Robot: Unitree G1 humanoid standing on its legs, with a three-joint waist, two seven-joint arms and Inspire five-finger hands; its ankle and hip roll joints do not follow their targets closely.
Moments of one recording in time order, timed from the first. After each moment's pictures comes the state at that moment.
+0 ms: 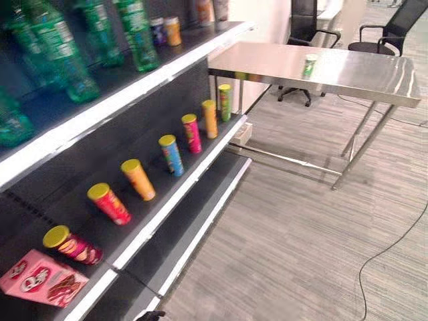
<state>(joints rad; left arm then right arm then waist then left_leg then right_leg) 0.01 0.27 -0.28 1.32 0.03 -0.15 0.01 0.10 -0.30 -0.29 1.43 0.81 -0.08 0.05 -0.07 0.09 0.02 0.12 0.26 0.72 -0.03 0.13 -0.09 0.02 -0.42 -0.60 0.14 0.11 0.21</state>
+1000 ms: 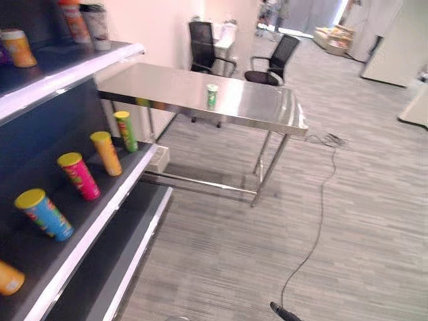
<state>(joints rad) 0.10 0.32 -0.12 1.33 -0.07 -0.14 0.07 0.01 -0.15 -0.08 1.35 0.64 -0.15 0.04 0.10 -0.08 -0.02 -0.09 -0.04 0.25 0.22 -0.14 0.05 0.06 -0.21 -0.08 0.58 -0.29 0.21</state>
